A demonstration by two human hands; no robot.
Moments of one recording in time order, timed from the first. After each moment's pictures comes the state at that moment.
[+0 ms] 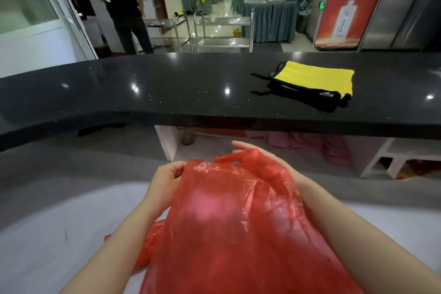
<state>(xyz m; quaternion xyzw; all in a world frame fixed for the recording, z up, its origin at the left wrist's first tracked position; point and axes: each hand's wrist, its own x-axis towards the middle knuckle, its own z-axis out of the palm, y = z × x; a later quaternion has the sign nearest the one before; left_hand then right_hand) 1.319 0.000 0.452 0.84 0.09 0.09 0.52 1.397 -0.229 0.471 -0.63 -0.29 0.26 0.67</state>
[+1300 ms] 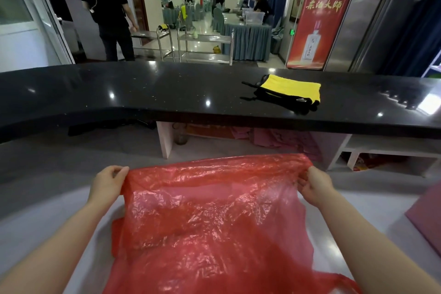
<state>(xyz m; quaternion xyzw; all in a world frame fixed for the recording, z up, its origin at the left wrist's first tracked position) 1.288 0.145 0.401 0.84 0.26 0.17 0.45 1.360 -0.321 0.434 -0.53 0.27 0.01 0.81</state>
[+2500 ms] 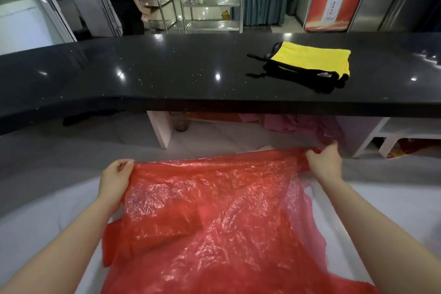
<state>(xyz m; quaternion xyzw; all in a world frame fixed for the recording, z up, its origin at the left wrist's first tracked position) 1.330 0.128 0.370 0.79 0.29 0.16 0.52 1.443 -0.337 0.371 -0.86 0.22 -0.11 0.45</state>
